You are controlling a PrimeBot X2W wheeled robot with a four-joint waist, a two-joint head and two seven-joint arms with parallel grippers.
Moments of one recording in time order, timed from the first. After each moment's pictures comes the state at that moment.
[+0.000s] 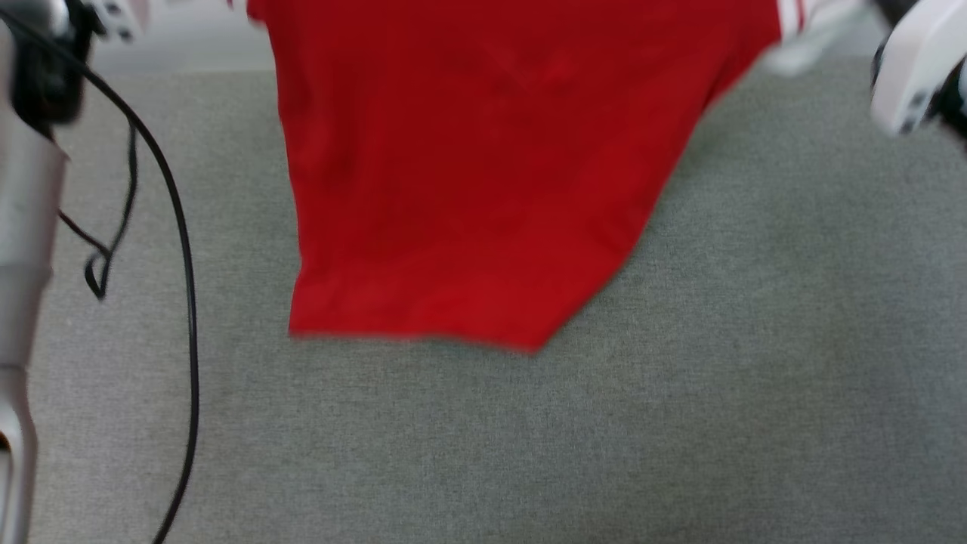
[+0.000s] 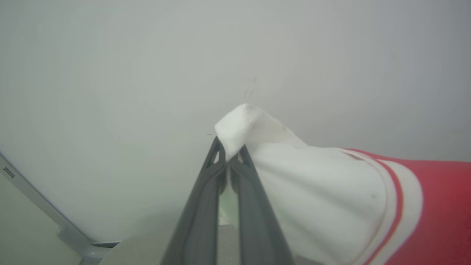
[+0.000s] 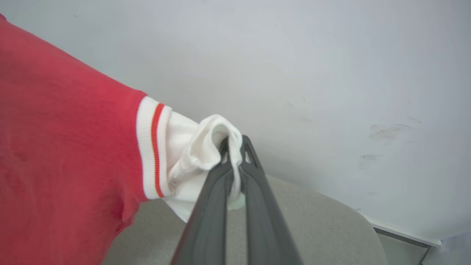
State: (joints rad) left arm -1.19 0.48 -0.38 0.65 -0.48 0.07 0.15; right arm -1.01 -0.45 0.34 0.46 0.46 0.13 0.38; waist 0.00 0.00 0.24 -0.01
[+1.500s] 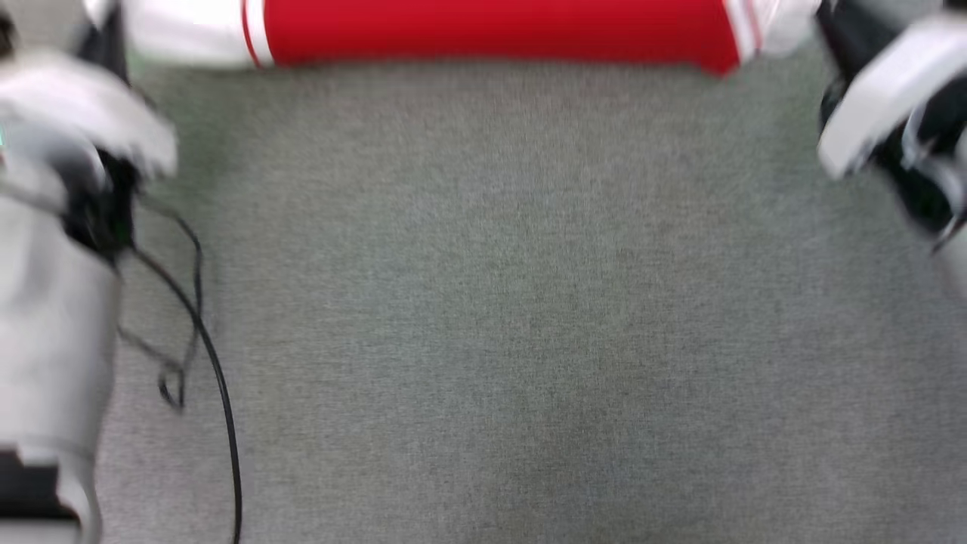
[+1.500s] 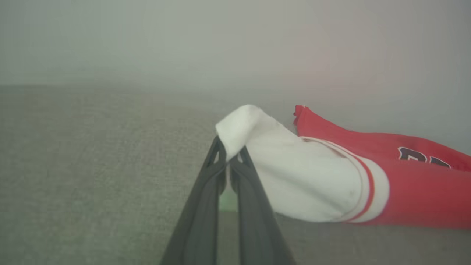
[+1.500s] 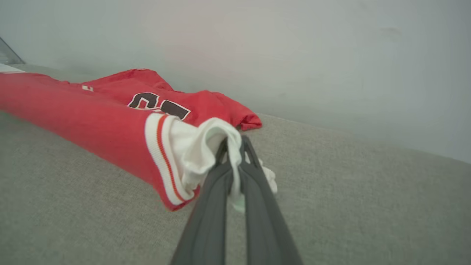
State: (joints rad) left arm -1.03 0.41 -0.25 0.87 -0.69 -0.07 -0.14; right arm -1.09 -0.46 0.61 0.70 0.72 0.13 -0.04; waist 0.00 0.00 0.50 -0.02
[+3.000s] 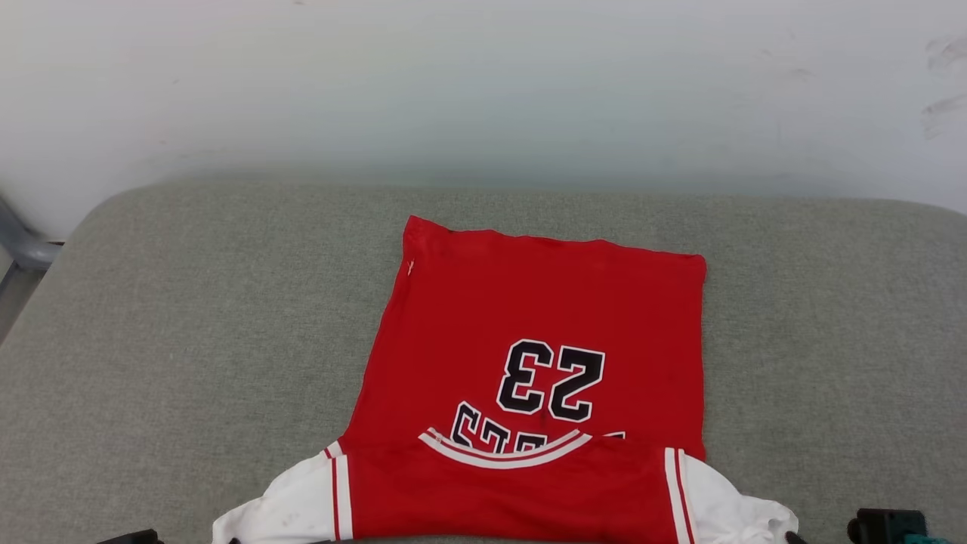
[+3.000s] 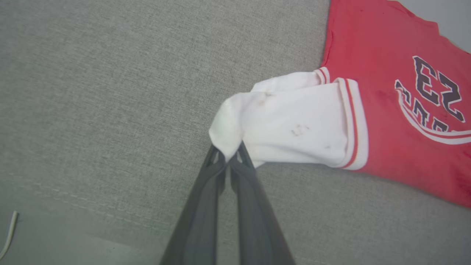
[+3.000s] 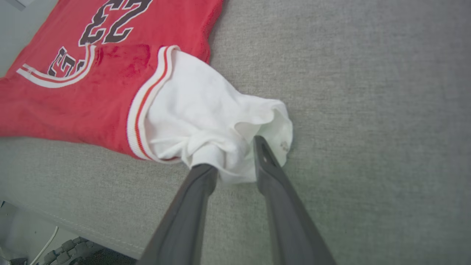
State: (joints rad) left arm 0.22 0.46 -0.25 0.10 -0.83 0.23 0.04; right arm 0.20 -0.19 0.05 0.16 0.44 0.13 0.25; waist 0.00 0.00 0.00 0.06
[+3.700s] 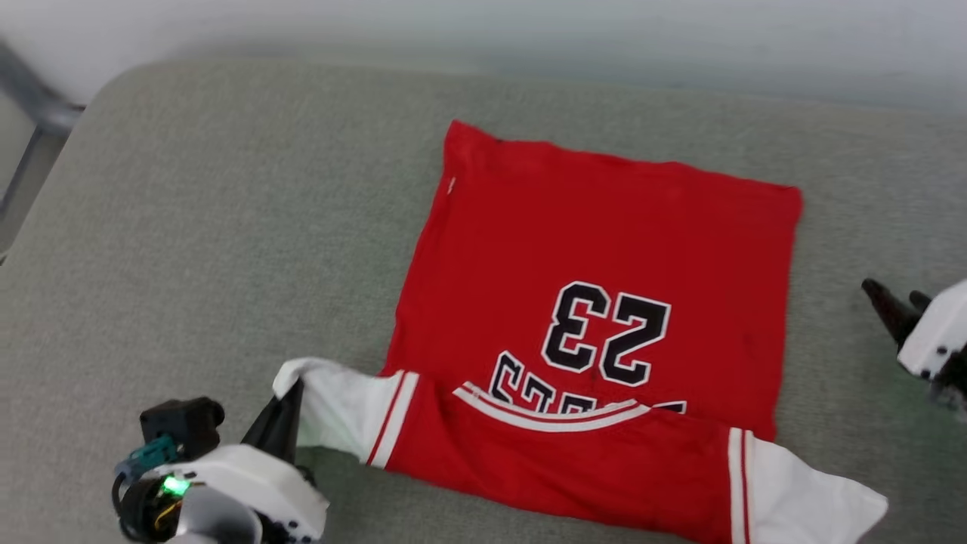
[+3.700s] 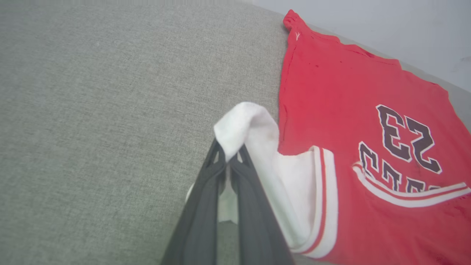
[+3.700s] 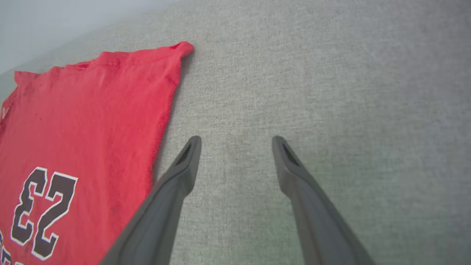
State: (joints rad) left arm -0.03 0.42 -0.34 0.02 -0.73 0.19 -0.02; right arm -0.46 -0.33 -0.15 0.56 0.53 0.13 0.45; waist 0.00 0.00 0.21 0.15
